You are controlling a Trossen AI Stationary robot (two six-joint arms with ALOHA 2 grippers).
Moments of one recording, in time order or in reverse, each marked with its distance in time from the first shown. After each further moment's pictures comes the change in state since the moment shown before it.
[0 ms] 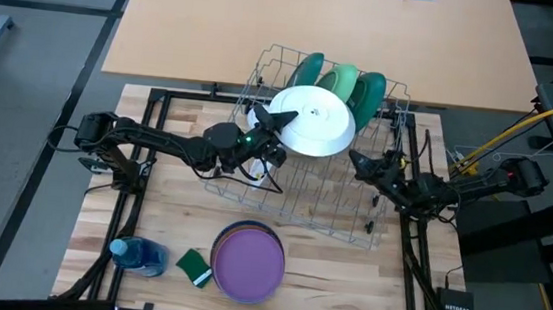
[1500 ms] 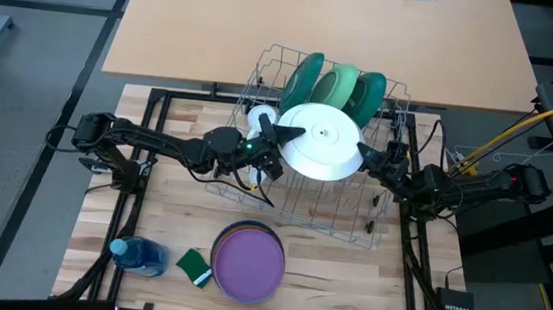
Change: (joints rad) left arm -0.053 0.000 0.001 -0.088 0.213 -0.087; right arm -0.136 0.034 0.070 0.069 -0.249 0.001
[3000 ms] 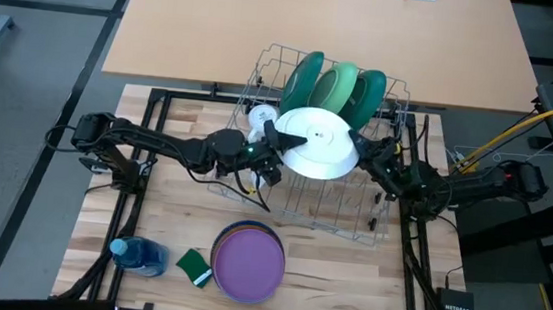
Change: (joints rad) left arm 0.003 0.008 -0.002 -0.093 0.074 -0.010; right arm -0.003 0.119 0.089 -0.046 0.216 0.169
